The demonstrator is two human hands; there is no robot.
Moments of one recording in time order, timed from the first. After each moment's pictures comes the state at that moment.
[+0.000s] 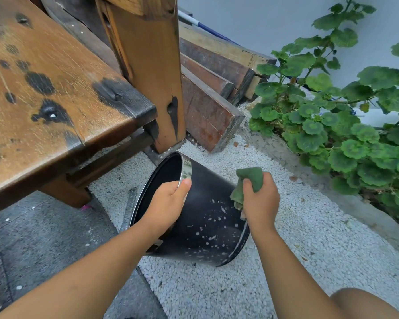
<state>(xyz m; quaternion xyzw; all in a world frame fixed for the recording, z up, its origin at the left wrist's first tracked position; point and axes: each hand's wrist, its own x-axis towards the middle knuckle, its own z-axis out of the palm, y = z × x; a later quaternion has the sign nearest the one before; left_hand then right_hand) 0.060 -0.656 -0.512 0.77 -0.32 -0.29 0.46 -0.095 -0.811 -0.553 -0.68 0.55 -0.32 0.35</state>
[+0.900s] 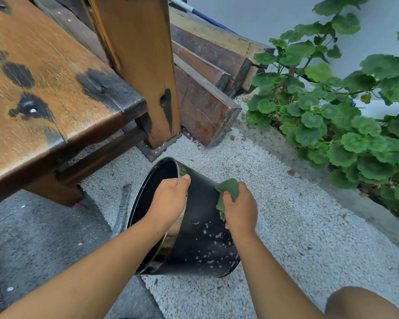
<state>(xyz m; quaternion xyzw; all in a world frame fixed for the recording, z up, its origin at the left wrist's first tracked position) 0.047 -0.681 -0.514 0.79 -0.22 -0.32 0.47 -0.085 -0.790 -0.593 -0.73 0.57 -0.18 0.33</state>
